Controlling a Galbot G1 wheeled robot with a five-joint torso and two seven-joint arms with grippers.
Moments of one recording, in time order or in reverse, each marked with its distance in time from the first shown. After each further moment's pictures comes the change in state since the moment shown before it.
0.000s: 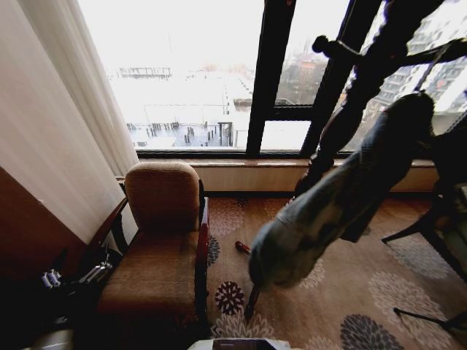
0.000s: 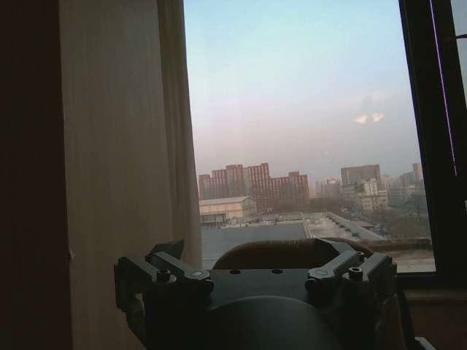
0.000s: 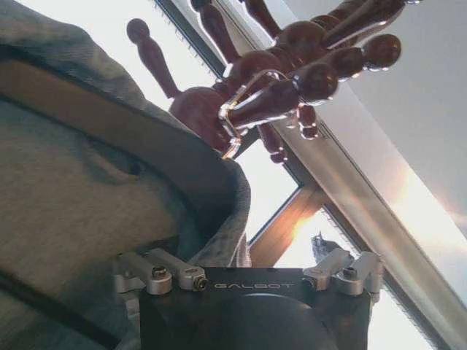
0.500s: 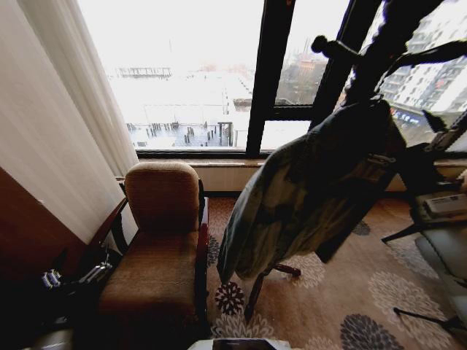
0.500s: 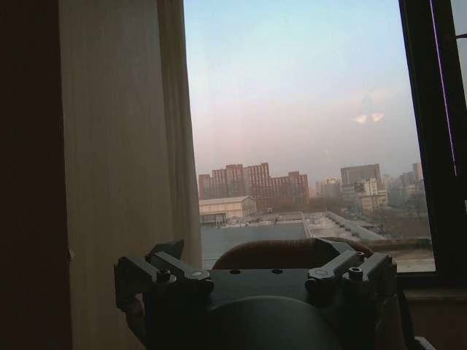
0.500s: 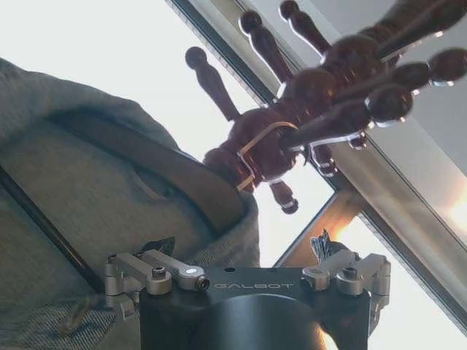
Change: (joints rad) left arm 0.000 0.000 0.000 0.000 0.000 0.000 0.000; right arm 0.004 0.008 -0.108 0.057 -0.025 -0.013 -0.003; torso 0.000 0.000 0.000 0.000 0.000
